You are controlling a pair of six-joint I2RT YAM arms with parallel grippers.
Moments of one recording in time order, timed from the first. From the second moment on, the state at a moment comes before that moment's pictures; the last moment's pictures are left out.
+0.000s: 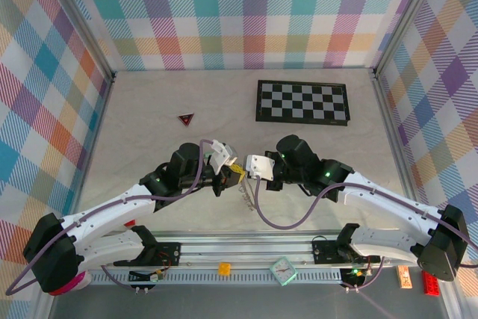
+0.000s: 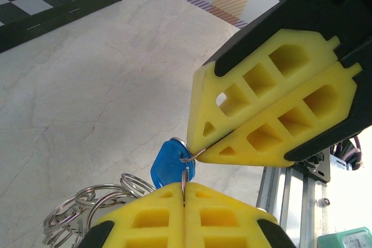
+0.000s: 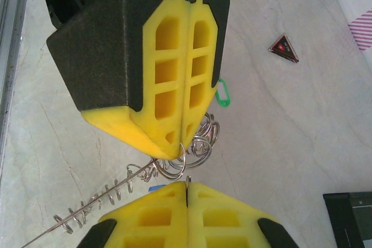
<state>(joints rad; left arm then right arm) -0.80 1.04 0.62 0.00 0.43 -0.11 0.92 1.08 0.85 -0.41 -0.18 -0.63</state>
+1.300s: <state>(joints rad) -0.80 1.05 0.57 0.15 0.45 -0.11 0.93 1.02 0.82 -0.47 -0.29 -0.58</state>
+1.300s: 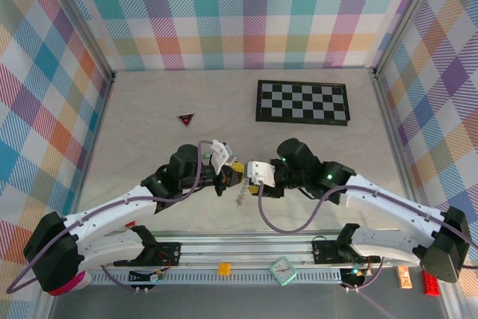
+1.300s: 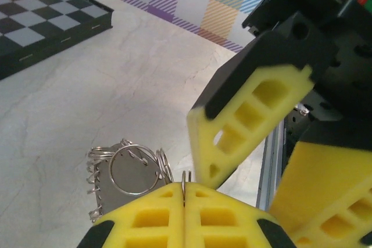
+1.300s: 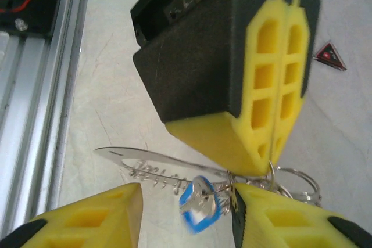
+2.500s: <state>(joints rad) -0.80 1.05 0.43 0.45 0.66 0.16 0.84 0.90 0.63 -0.21 -0.47 -0.21</state>
